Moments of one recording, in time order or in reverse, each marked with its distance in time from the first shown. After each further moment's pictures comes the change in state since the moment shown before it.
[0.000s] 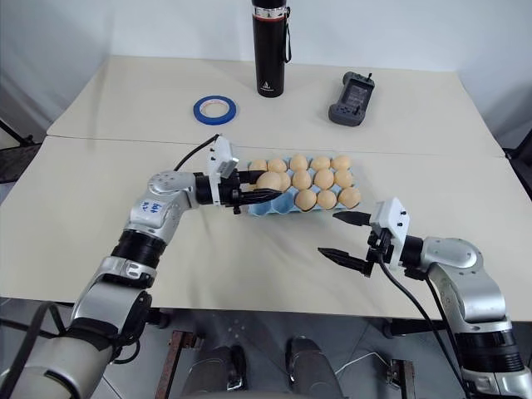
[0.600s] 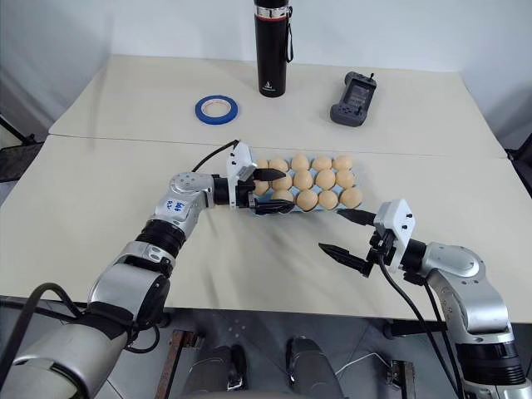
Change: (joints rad) left arm -0.092 -0.067 0.033 0.252 0.078 -0.128 -0.030; right arm 0.026 0.021 -0.025 -0.036 0.025 -0.002 -0.080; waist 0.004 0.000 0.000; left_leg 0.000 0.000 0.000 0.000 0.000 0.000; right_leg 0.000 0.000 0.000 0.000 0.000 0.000
